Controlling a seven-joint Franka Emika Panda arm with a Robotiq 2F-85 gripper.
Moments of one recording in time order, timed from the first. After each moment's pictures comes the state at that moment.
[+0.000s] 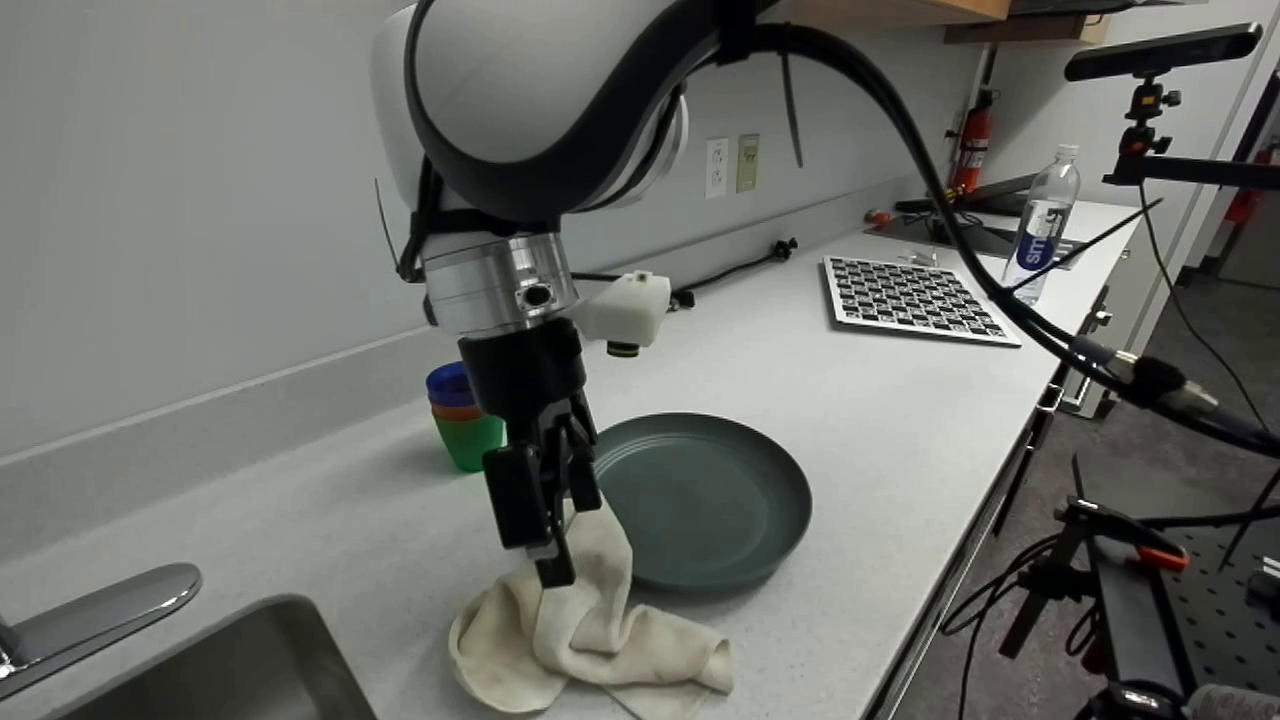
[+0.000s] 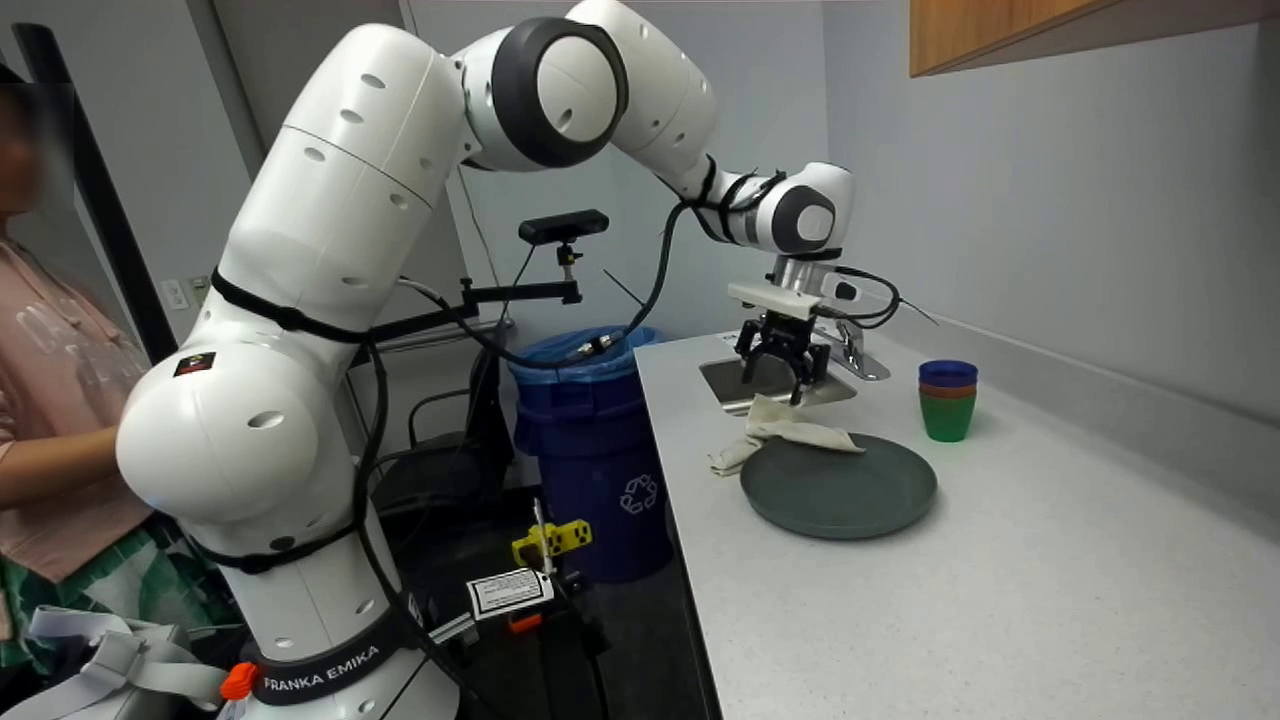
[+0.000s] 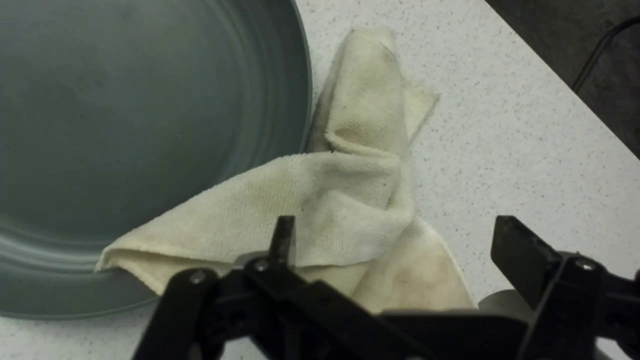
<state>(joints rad) 0.22 0.69 0.17 -1.48 0.08 1.91 -0.13</state>
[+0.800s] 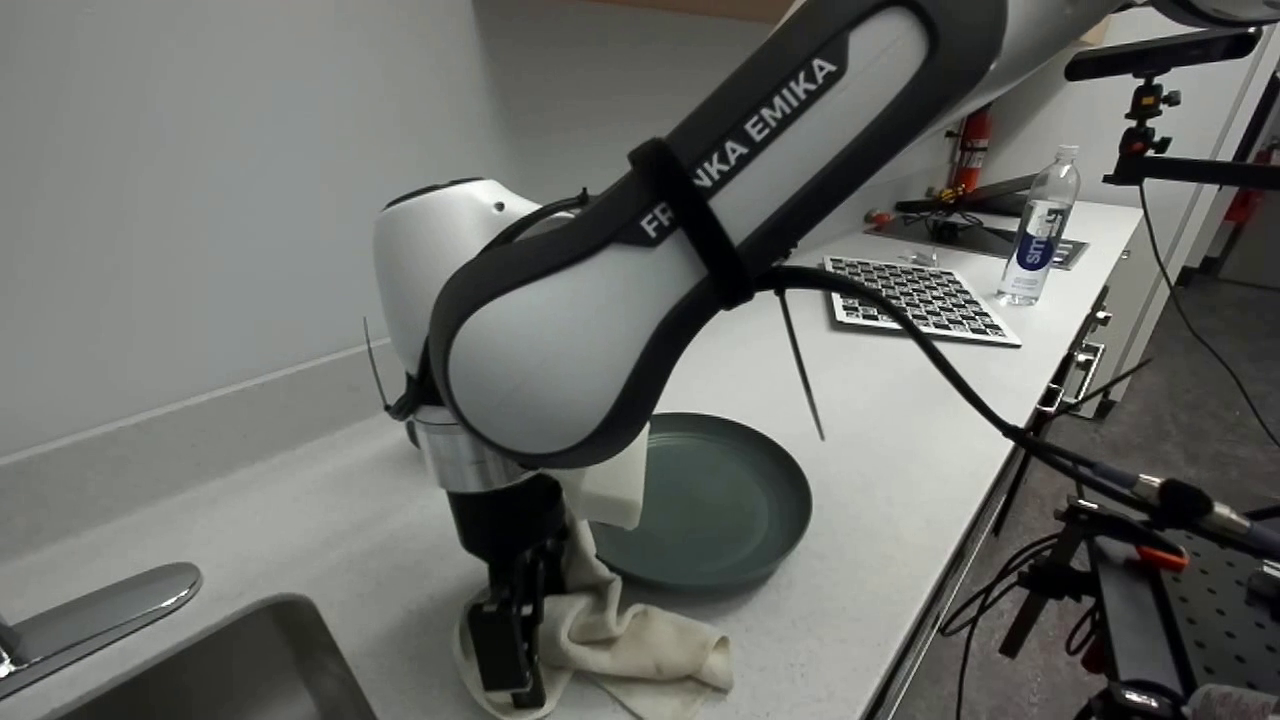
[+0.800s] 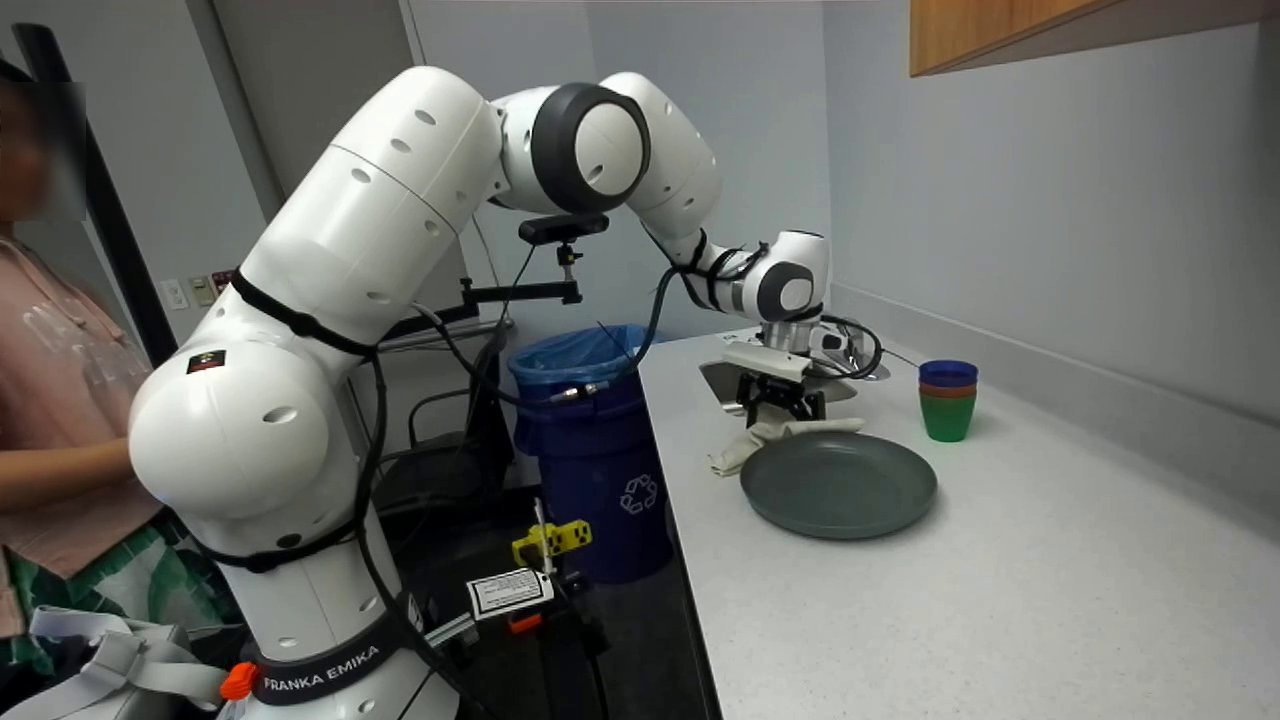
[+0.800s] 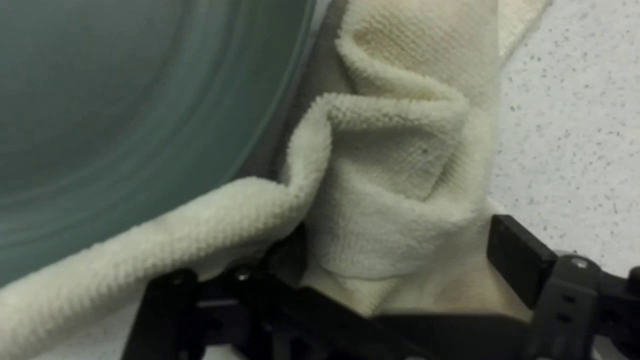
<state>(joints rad) 0.28 0.83 0.17 -1.50 0.01 2.19 -0.12</state>
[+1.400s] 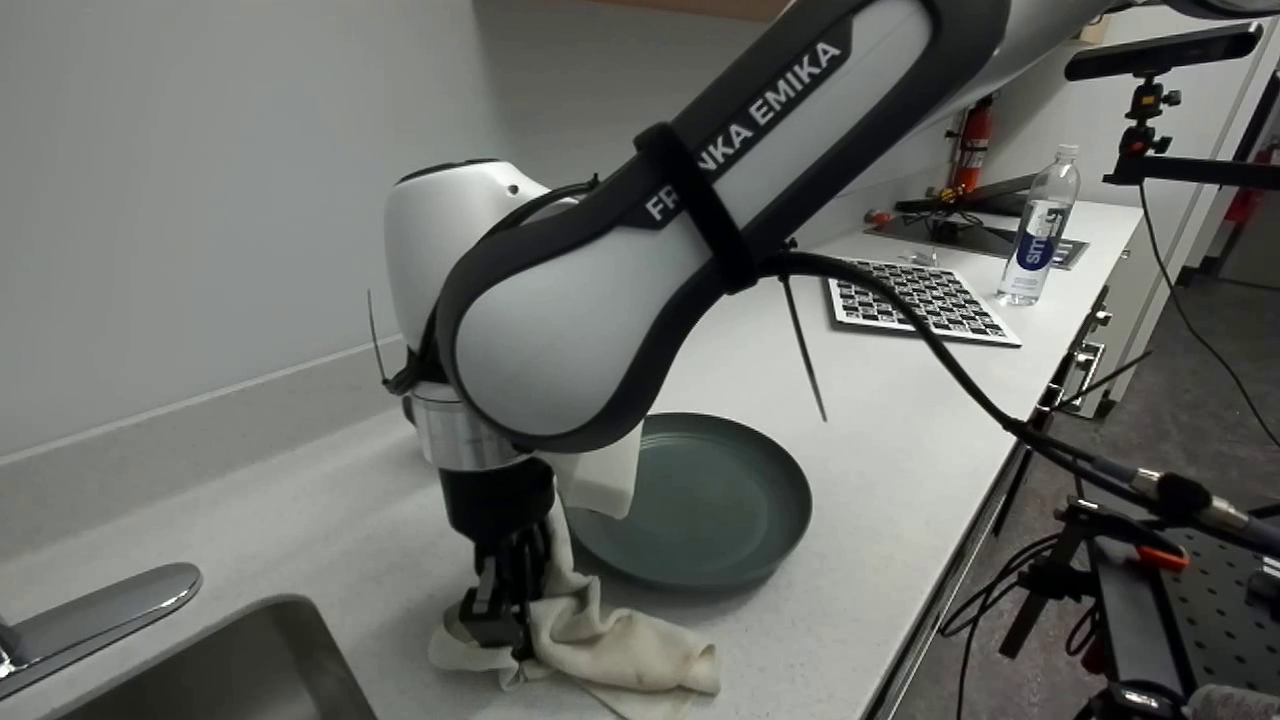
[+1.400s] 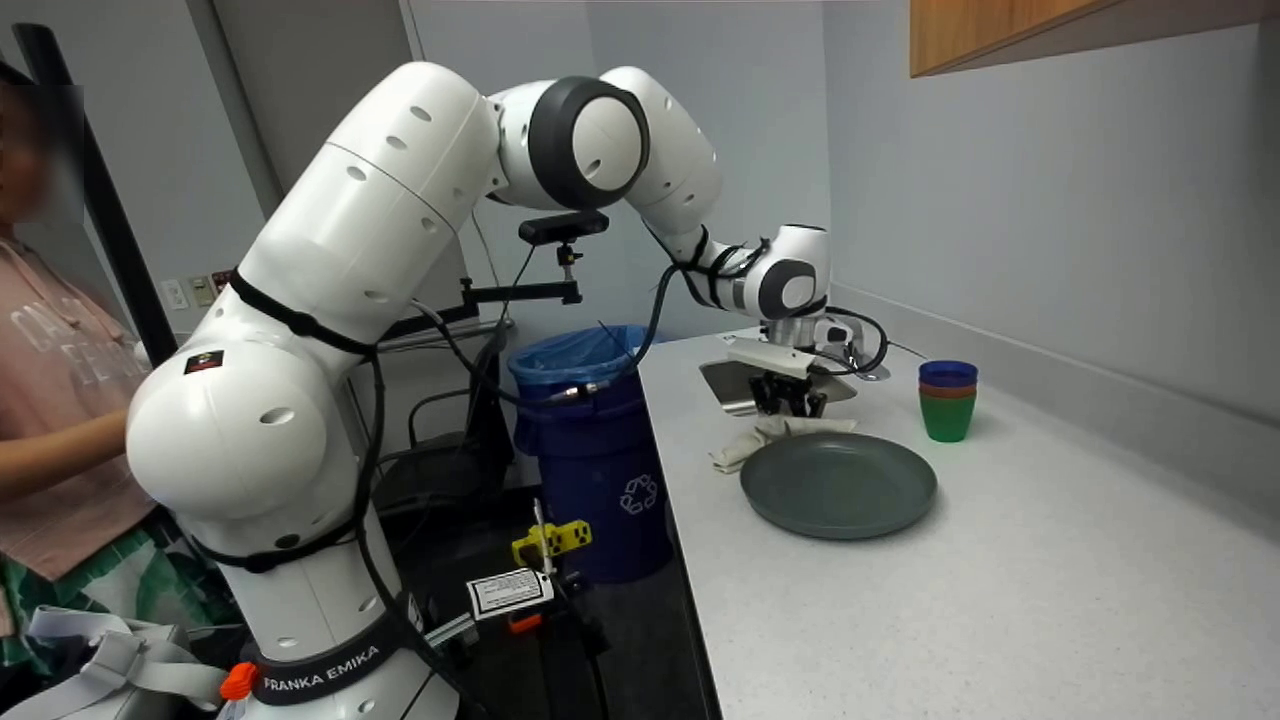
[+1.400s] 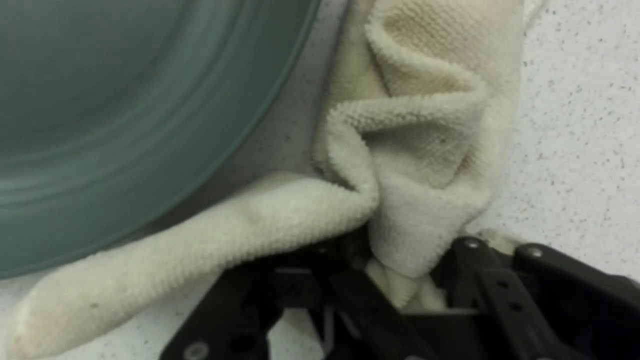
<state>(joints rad) 0.27 0.82 0.17 -1.52 0.01 2.27 -0.12</state>
